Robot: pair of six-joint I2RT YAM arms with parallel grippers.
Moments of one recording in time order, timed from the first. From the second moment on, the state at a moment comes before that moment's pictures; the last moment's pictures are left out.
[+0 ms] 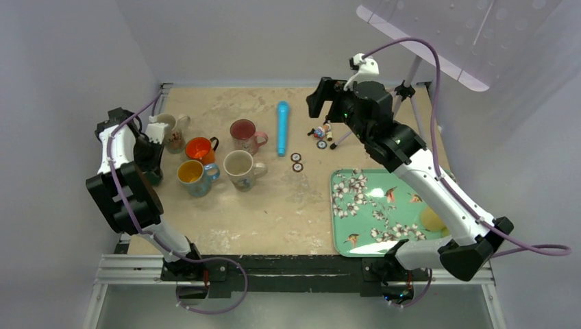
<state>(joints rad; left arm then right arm) 0.49 1.69 1.41 -1.11 0.16 0.69 0.71 1.32 1.52 -0.38 0.30 0.40</state>
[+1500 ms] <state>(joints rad) 0.40 1.49 1.57 -1.22 0.40 0.63 -0.39 1.07 0.84 -0.73 0.69 0.84</state>
